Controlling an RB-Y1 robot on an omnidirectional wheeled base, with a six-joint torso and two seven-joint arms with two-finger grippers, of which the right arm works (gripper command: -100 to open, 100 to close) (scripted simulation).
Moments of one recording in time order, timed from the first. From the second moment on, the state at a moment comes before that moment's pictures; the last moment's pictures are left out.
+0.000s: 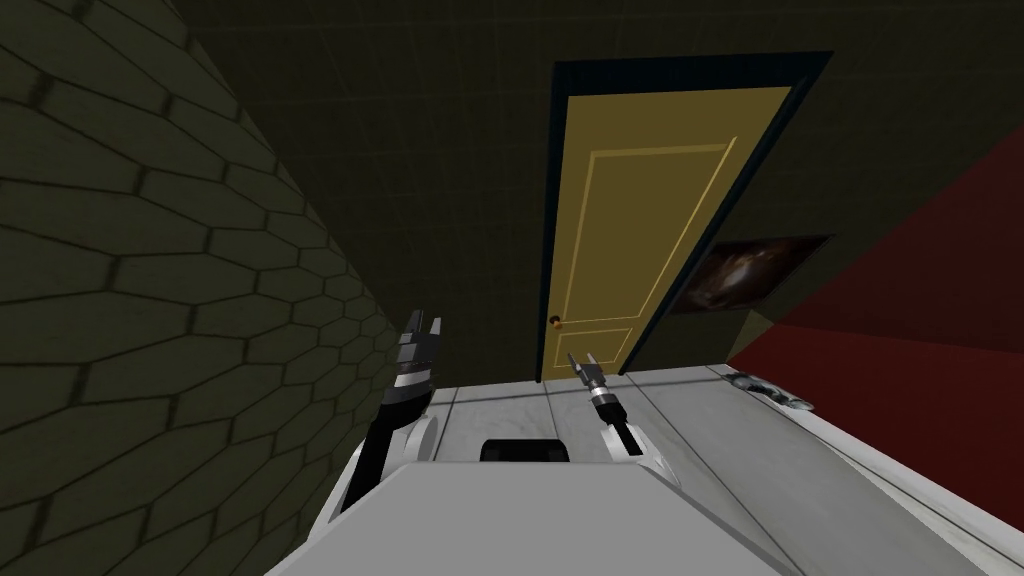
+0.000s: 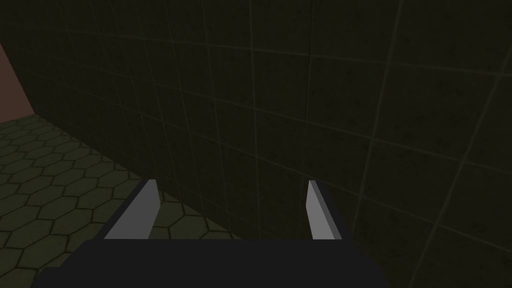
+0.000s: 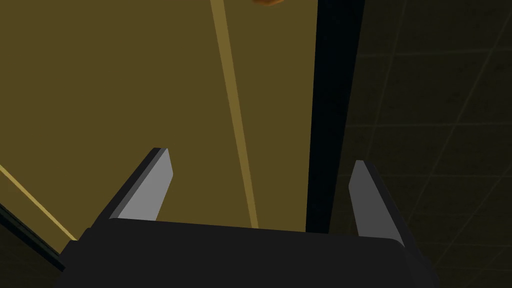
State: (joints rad) arm 0.02 -0.11 -0.26 -0.91 0.39 -0.83 1.05
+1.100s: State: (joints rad) arm -0.04 -0.13 -0.29 -0.72 0.41 -0.86 1.16
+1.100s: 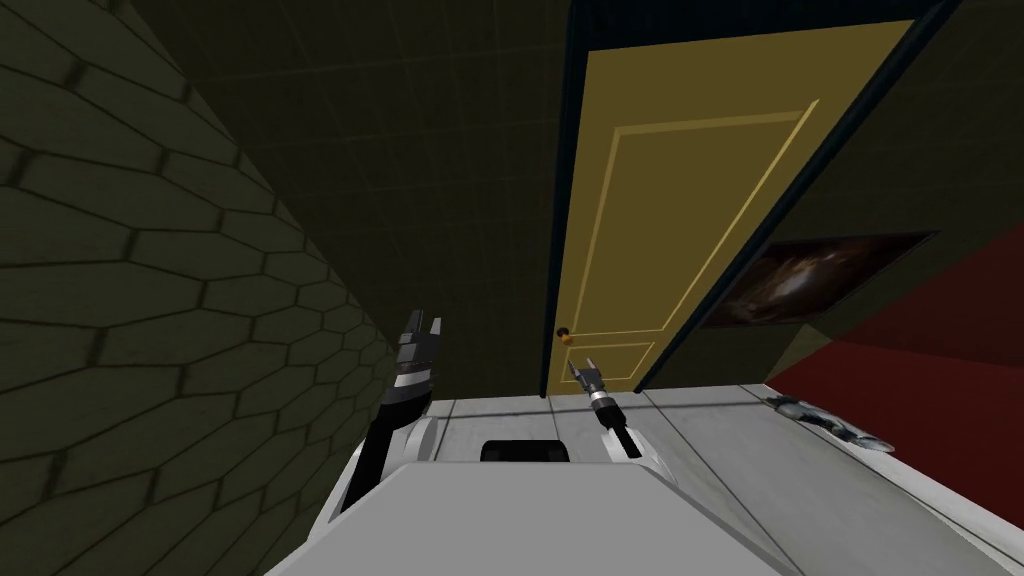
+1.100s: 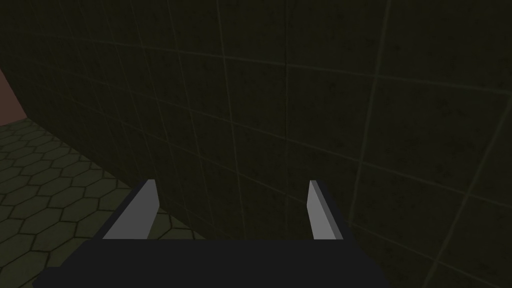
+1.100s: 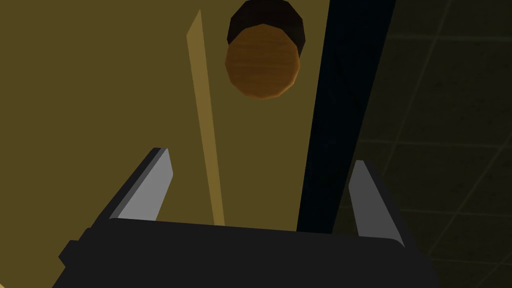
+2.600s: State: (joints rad) arm -0.08 -0.16 -0.28 -0.60 0.34 -0.90 1.18
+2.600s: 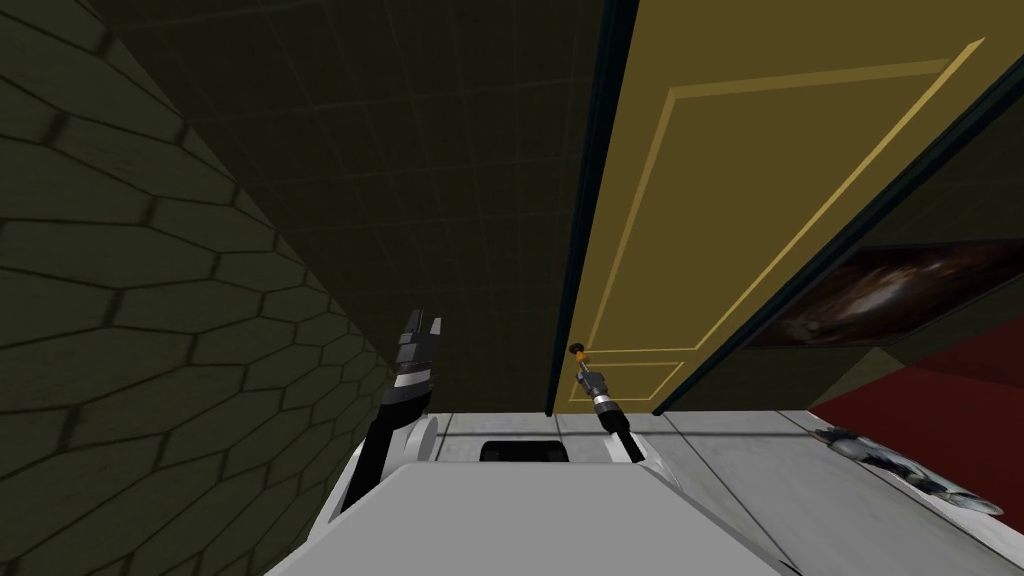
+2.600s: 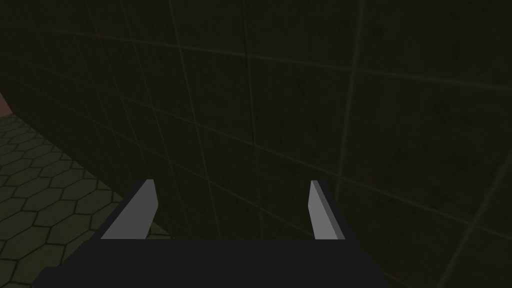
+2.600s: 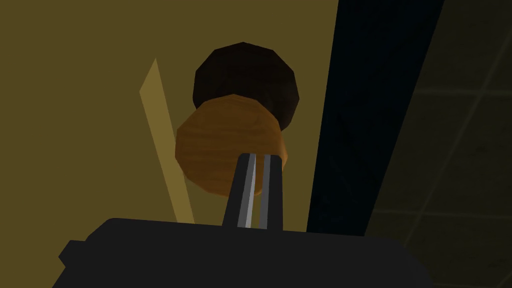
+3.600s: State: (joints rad) arm -0.08 -0.15 -0.26 -0.61 0.25 -0.89 0.95
